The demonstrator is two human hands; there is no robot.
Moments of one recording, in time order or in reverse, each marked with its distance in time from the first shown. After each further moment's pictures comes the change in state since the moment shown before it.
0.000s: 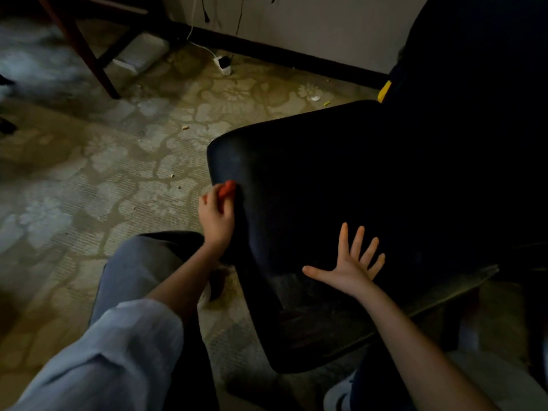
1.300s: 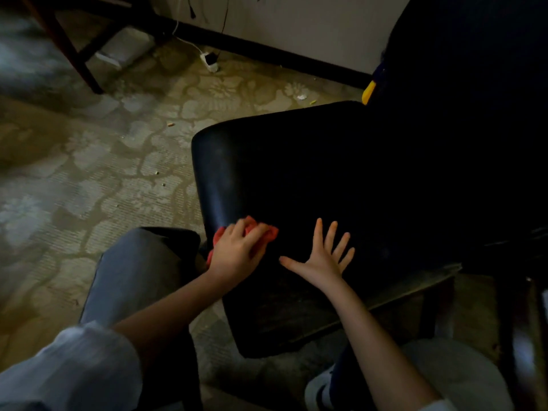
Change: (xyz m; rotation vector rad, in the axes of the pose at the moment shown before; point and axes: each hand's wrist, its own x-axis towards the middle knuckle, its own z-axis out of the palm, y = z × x) left_hand -0.089 0.047 0.000 0.417 -0.339 0.604; right_hand -0.007 0.003 0.001 0.154 0.133 -0.107
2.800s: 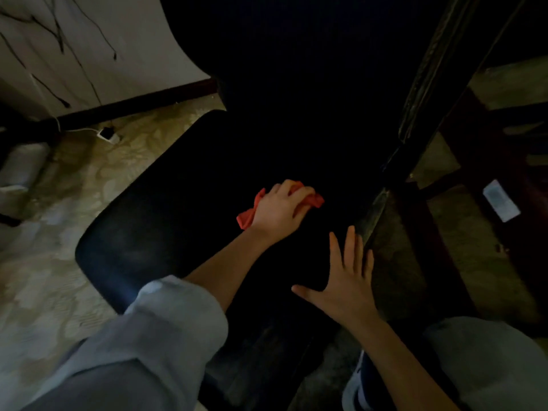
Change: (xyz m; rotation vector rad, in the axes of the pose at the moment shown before) left_hand 0.163 0.174 0.119 0.054 -0.363 0.547; right_hand -0.032 0.135 -0.019 0.119 0.319 0.212
